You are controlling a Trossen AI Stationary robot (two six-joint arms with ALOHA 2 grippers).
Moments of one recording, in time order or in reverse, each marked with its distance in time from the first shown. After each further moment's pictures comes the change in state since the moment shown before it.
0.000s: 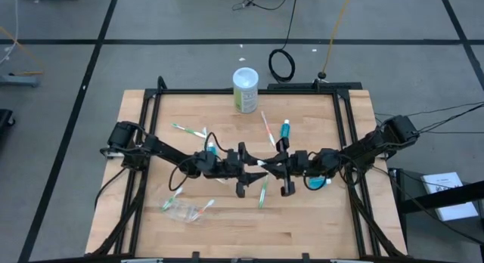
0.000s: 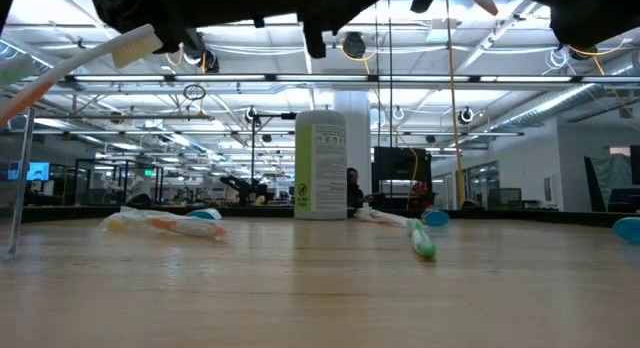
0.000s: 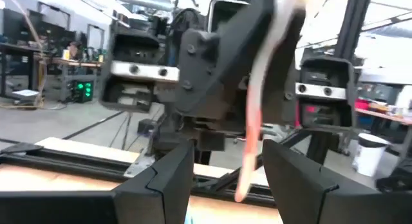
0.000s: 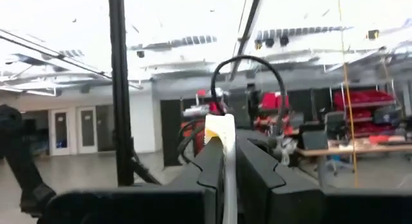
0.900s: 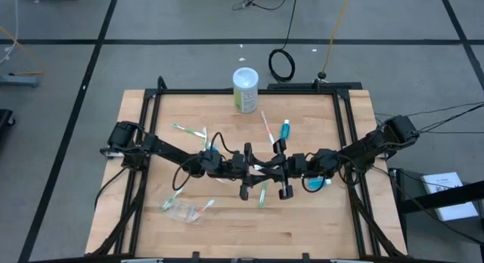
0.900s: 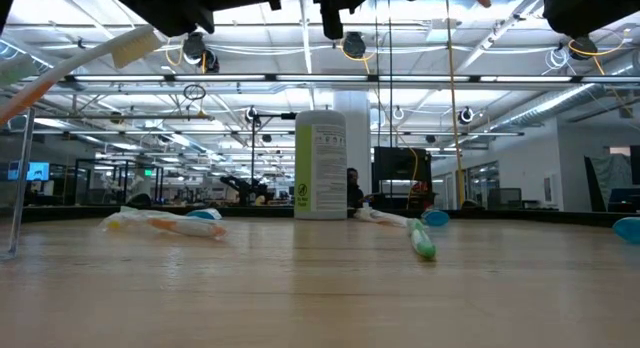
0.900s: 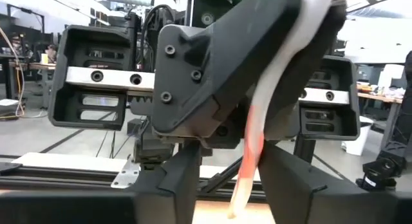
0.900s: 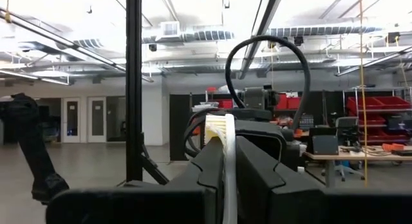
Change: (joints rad) left arm 0.005 0.000 0.091 -0.119 0.072 0.060; right arm 0.000 0.000 0.054 -0.077 -0.046 -0.027
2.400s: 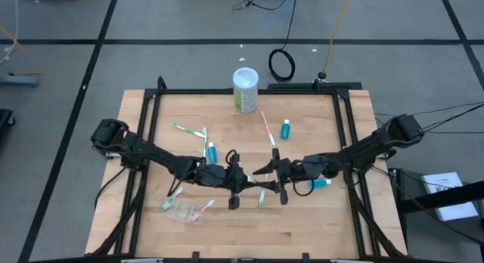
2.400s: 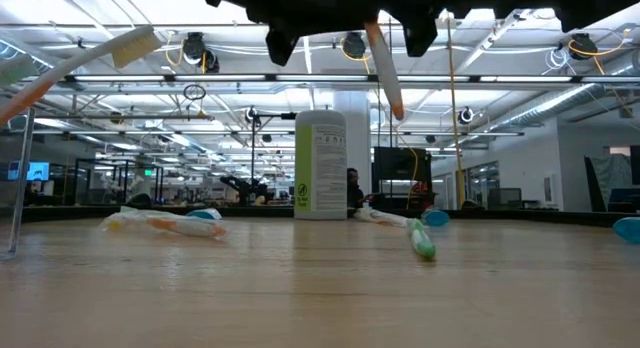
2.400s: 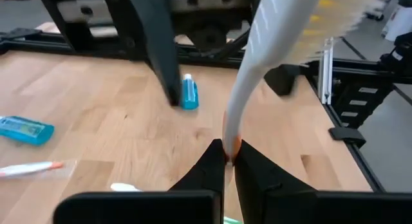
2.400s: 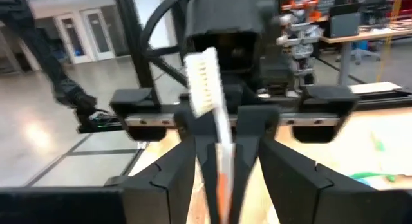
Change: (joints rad) left arm -0.104 -0.163 -0.001 -0.710 -0.133 -0.124; right arm 0.006 -0.062 0.000 -0.523 -0.028 0.238
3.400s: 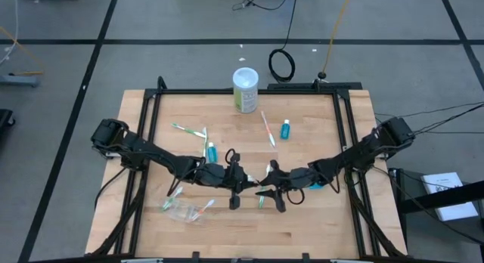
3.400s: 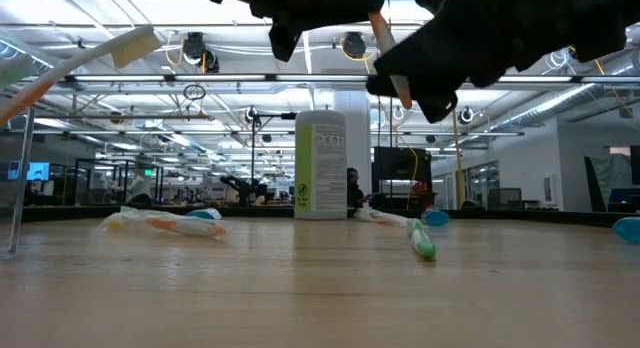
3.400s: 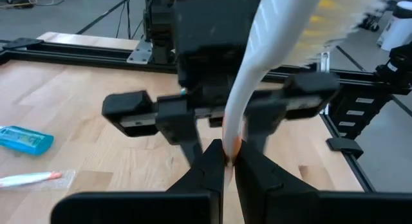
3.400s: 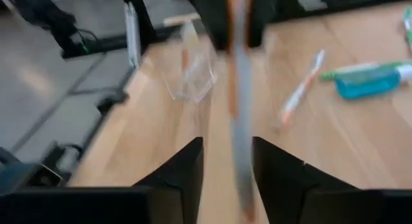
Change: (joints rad) left arm 0.002 0.000 0.000 0.037 -0.002 0.009; right arm 0.041 0.118 -0.002 -0.197 0.003 0.132
